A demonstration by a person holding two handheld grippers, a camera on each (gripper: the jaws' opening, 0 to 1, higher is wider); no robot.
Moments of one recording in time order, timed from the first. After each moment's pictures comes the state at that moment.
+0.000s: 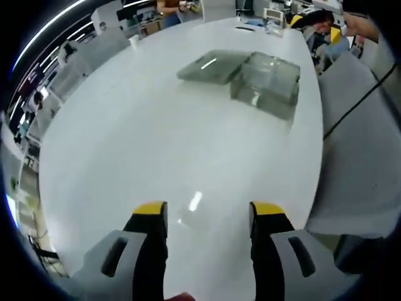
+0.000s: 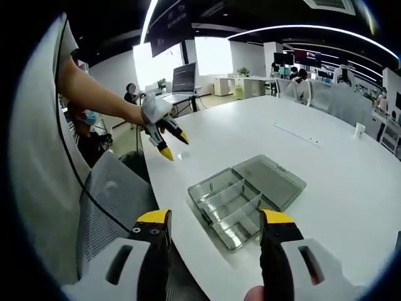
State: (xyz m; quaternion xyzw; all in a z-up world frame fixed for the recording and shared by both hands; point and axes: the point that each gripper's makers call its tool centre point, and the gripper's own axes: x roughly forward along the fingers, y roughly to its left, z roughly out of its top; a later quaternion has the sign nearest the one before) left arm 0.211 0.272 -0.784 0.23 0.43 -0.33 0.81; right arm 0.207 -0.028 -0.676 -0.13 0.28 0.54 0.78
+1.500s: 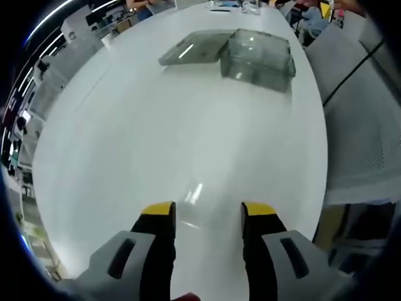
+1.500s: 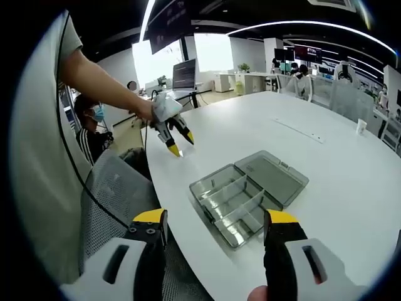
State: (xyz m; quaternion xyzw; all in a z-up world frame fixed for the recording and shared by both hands) left arm 0.223 0.284 -0.808 0.30 0.45 -0.39 0.75; right arm 0.203 -0.027 -0.681 -0.13 0.29 0.54 0.78
